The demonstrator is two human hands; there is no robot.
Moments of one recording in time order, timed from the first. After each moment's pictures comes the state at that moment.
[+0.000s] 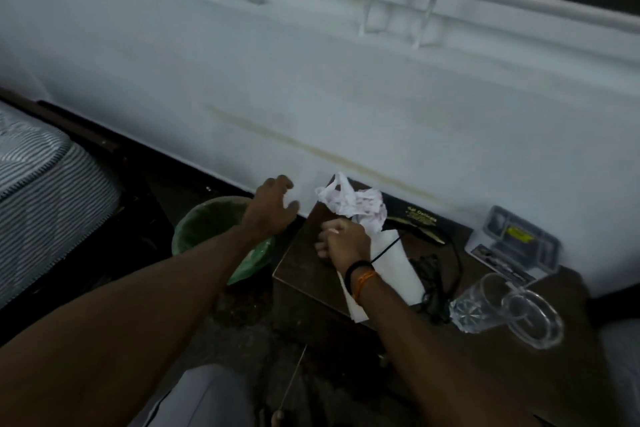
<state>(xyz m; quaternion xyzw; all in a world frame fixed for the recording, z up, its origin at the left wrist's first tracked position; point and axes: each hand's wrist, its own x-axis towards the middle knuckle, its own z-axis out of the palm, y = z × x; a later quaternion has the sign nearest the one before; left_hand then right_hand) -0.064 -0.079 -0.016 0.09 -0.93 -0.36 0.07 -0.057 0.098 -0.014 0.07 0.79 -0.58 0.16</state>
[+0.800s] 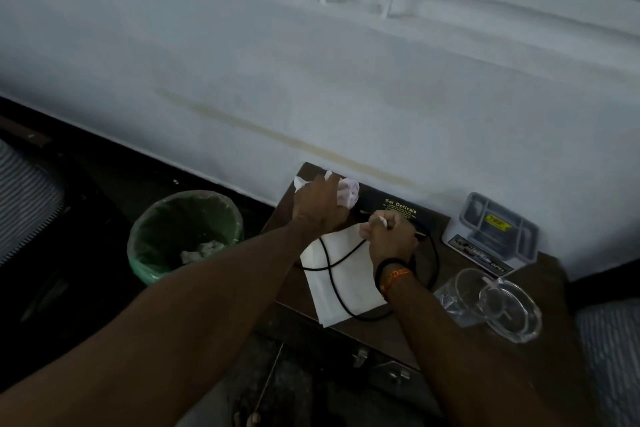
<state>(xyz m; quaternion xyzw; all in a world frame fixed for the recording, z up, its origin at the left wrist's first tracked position) -0.144 0.062 -0.038 0.04 -0.97 -0.24 0.04 -0.111 0.200 -0.043 0.22 0.74 -0.63 -0.06</state>
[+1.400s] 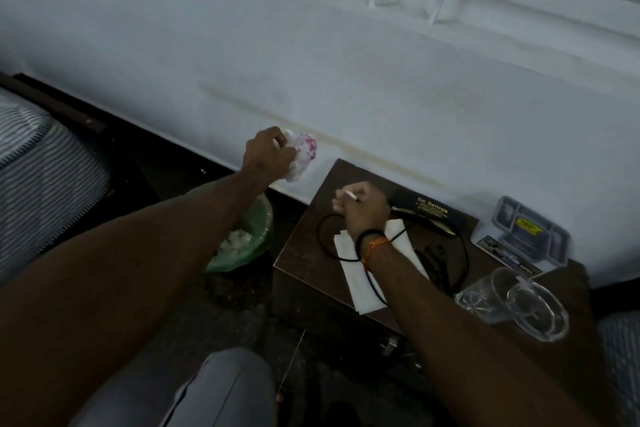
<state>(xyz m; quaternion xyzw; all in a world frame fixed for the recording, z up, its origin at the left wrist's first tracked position) -0.123 -0.097 0.016 0.23 -0.88 -0.41 0.13 -0.103 0.098 -0.022 0.07 0.78 -0.63 0.00</state>
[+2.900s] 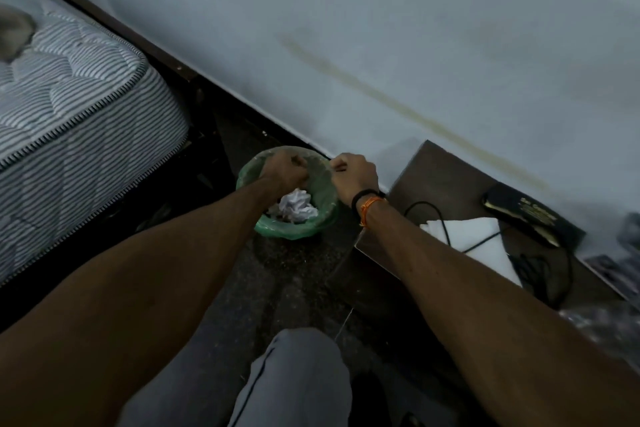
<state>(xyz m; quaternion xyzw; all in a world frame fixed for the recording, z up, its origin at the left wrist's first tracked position) -0.045 -0.204 -0.077 0.28 -0.84 -0.47 0.00 -0.097 -0.063 -0.059 -0.13 0.92 -0.35 0.13</state>
